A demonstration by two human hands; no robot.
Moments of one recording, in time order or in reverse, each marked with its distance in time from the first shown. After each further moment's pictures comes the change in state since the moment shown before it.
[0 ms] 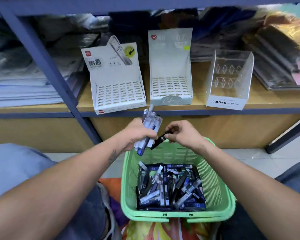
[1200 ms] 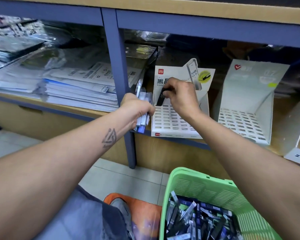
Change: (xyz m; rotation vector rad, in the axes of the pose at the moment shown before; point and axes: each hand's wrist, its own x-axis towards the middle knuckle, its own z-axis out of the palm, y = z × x) left_hand 0.018 0.037 -0.209 -0.230 0.592 -0.043; right_hand 0.178 -0.226 0.086 -0.299 0.364 -0.632
